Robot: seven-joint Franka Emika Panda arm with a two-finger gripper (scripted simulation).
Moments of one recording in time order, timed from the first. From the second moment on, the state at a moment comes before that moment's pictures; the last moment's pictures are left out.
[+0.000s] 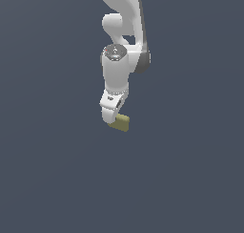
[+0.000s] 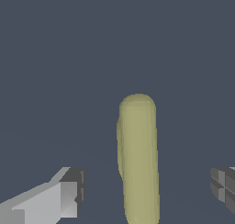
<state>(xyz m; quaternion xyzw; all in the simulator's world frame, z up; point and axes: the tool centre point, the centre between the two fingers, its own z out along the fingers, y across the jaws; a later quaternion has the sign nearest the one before) -0.058 -0.019 0.147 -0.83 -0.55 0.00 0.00</state>
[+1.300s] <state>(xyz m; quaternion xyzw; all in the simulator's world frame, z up) -0.061 -0.020 0.096 -0.82 -0.57 0.00 0.00</state>
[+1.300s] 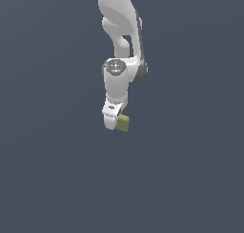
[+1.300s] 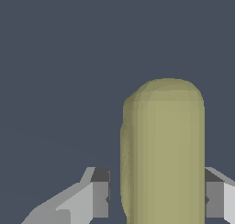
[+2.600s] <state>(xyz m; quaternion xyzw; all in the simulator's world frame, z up) -0.063 0.005 0.157 -0.82 -0.57 0.00 0.00</state>
